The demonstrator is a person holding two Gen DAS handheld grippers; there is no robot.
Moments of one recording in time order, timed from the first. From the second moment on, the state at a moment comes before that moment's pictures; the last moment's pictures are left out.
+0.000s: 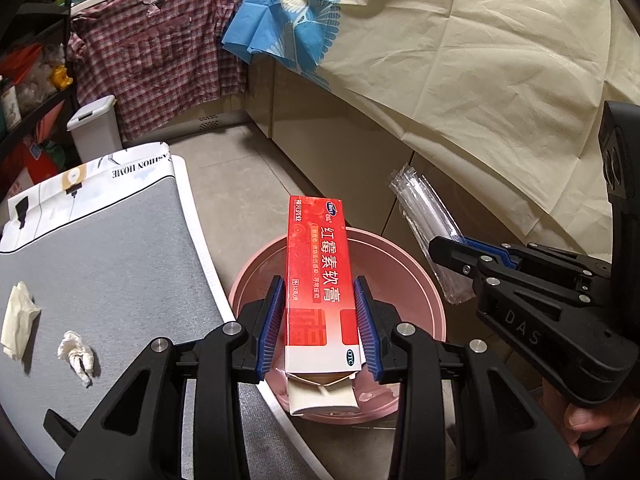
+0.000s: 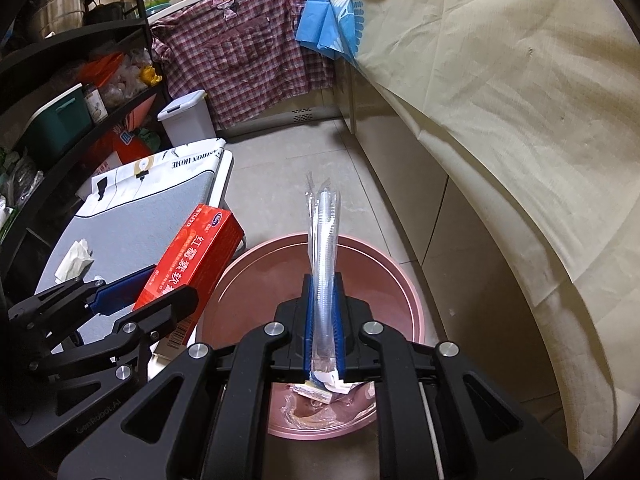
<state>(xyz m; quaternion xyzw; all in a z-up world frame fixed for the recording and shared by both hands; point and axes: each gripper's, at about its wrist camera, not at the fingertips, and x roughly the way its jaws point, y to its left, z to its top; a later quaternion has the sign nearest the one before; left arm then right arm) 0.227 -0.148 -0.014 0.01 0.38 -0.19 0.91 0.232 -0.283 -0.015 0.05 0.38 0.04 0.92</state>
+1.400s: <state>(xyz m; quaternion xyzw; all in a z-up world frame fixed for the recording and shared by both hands) 0.182 0.027 0.052 -0.05 0.31 -0.10 0.94 0.194 -0.213 0.018 0.00 0.30 0.07 0.95</state>
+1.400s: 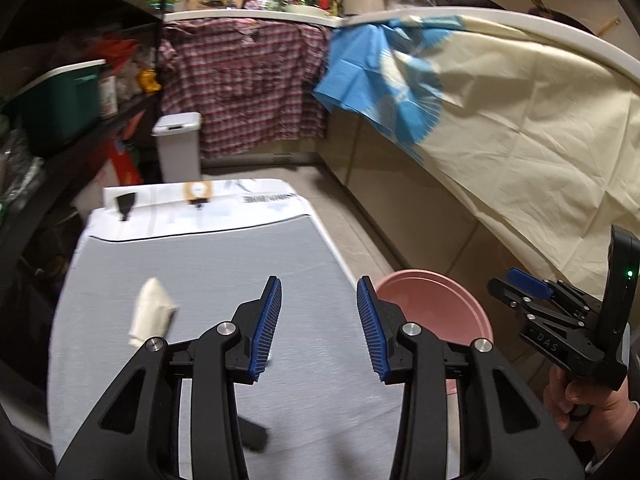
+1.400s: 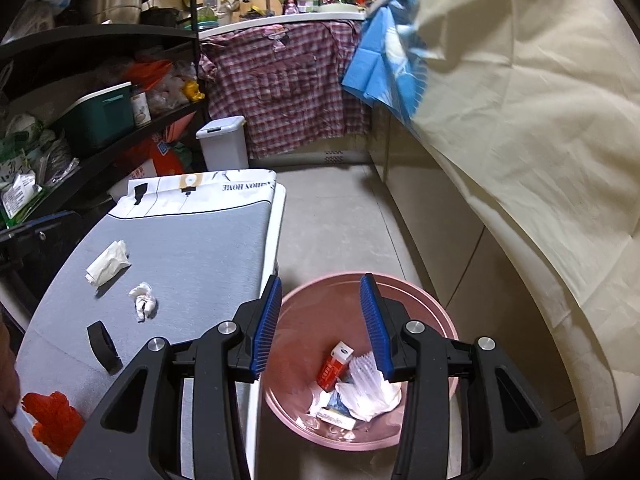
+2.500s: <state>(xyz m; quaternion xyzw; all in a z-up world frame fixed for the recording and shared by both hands) 0.173 0.158 0.017 -0.08 0.33 0.00 0.94 0.216 -0.053 -0.017 -0.01 0.32 0.23 0.92</state>
